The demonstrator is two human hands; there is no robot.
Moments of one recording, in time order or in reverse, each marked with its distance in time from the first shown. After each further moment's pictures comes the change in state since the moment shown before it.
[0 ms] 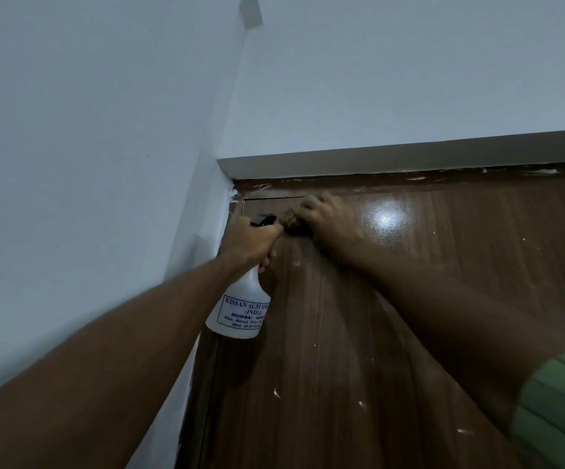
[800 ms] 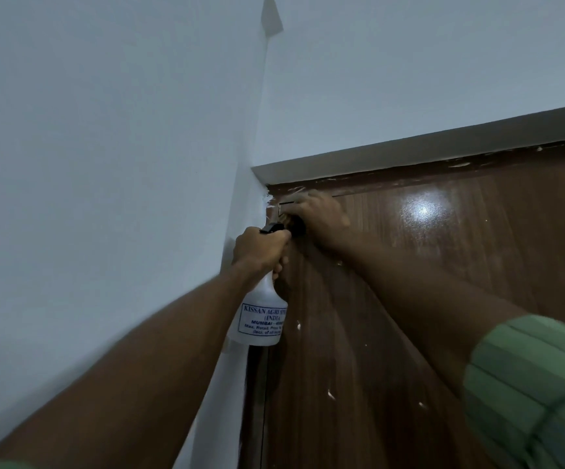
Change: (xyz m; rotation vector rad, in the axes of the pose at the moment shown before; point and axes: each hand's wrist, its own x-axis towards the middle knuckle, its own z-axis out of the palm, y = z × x) left_hand 0.002 -0.021 -0.042 0.044 0.102 -0.122; right_hand 0.066 -0.067 0.000 0.185 -0.084 -0.022
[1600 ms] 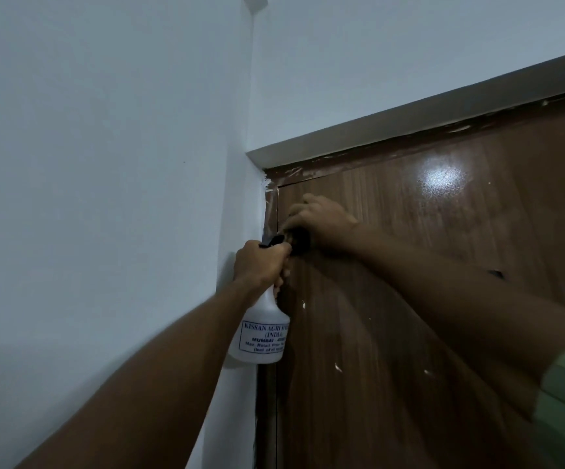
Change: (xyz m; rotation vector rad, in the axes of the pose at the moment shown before) left_hand -0.032 -0.030 0.003 0.104 -0.042 -0.043; right_hand -0.045 -0.017 -0.004 0.085 -0.113 -0.112
